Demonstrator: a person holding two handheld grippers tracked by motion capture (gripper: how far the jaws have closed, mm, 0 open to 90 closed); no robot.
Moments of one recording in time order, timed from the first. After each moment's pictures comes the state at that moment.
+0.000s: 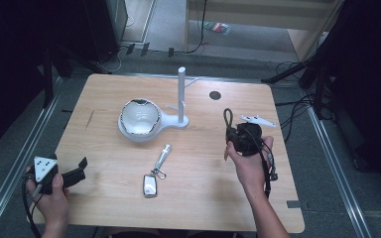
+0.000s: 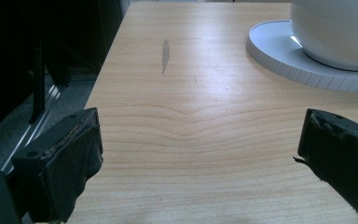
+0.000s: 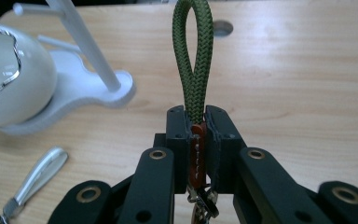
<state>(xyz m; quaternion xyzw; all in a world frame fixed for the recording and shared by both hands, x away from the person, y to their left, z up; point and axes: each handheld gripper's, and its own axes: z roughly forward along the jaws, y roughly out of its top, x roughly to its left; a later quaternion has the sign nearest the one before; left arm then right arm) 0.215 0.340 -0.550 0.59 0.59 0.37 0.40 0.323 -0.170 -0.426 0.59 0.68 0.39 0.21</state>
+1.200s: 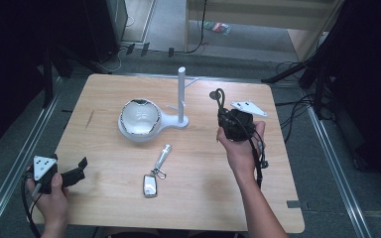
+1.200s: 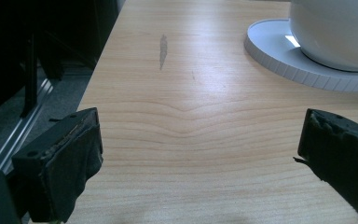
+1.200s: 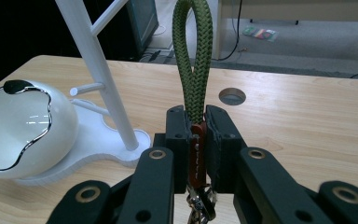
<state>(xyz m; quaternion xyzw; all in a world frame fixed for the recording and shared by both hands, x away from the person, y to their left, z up) 0.217 0.343 -0.550 0.59 0.60 0.36 0.41 0.340 -0.142 -0.401 0.53 0.67 0.44 0.28</state>
